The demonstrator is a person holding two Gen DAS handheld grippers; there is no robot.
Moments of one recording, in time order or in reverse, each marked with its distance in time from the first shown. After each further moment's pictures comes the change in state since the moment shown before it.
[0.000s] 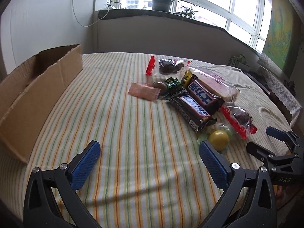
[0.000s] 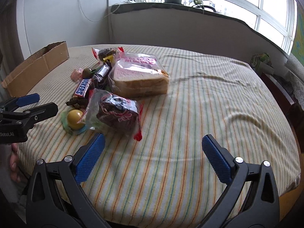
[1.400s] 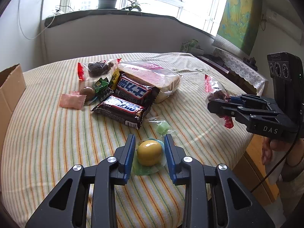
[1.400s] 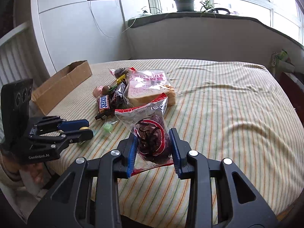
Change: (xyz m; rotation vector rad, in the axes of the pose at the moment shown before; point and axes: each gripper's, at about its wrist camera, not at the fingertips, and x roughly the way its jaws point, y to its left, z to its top) left arm -0.003 -0.051 -0.014 0.199 0.027 -0.293; right arm -0.023 -0.048 -0.004 0.085 -0.067 0.244
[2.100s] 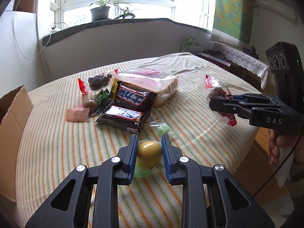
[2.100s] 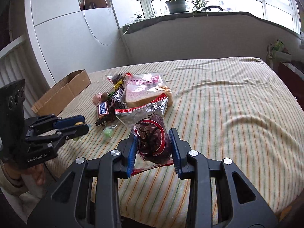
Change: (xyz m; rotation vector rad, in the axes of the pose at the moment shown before) left arm -0.003 -0.015 0.006 0.123 -0.041 0.079; right arm -0.002 -0.007 0.002 0.069 -0.041 0.009
